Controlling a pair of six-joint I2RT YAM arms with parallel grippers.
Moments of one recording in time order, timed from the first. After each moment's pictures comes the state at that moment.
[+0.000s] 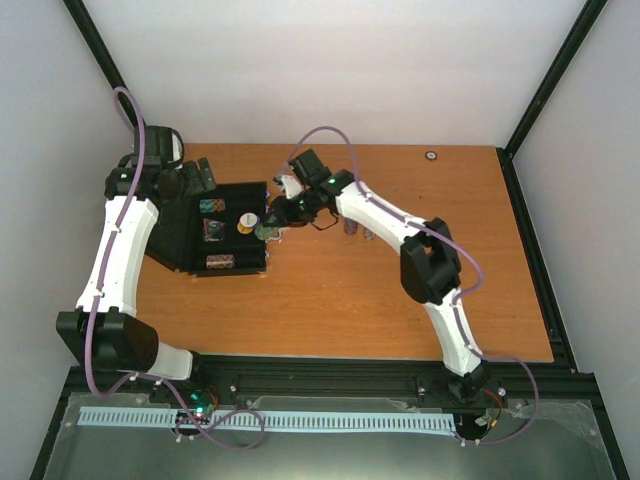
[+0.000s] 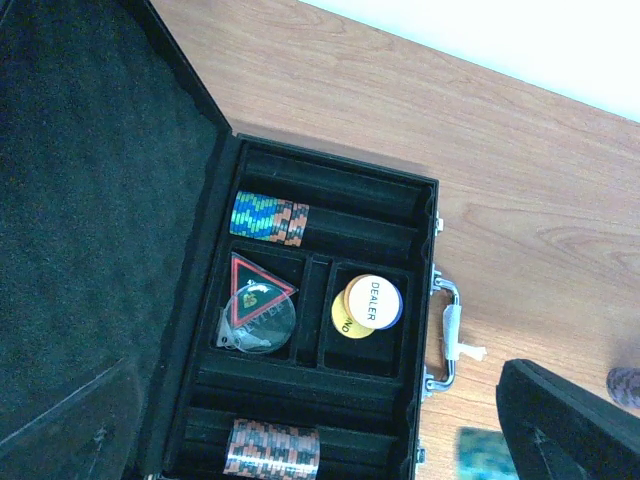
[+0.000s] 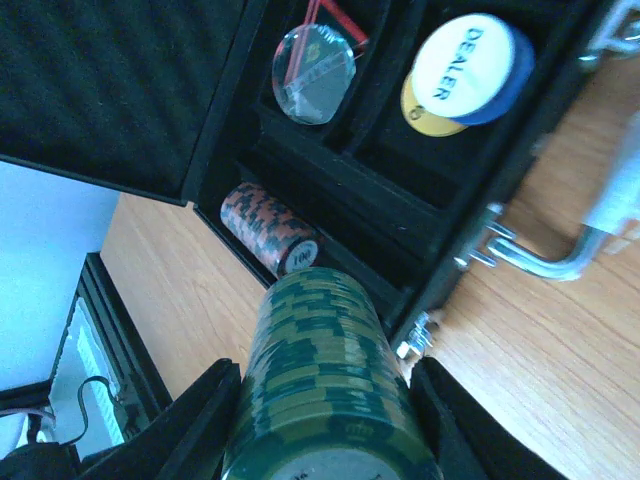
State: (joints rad) left arm -0.01 1.42 1.56 -0.96 -0.04 -0.33; right arm 0.71 2.19 1.98 -0.70 -0.58 0.42
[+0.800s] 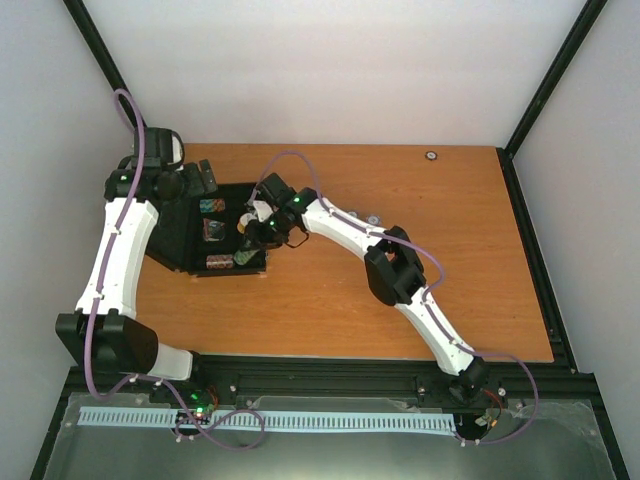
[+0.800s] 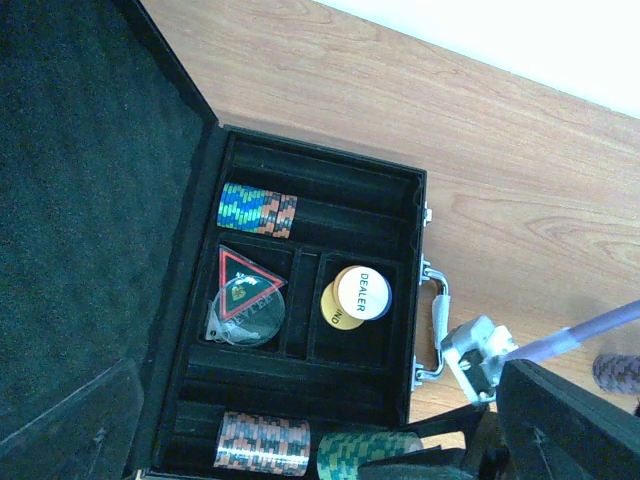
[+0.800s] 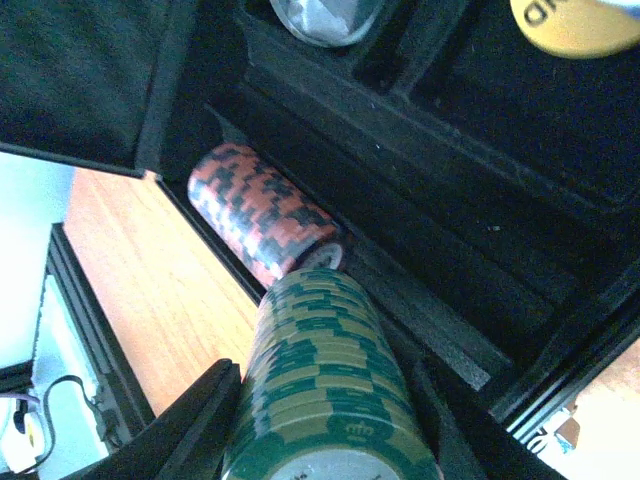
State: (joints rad) left arm -0.01 1.41 1.54 -0.96 -0.01 -0.33; right arm 0.83 2.49 2.26 -0.75 -0.61 0.48
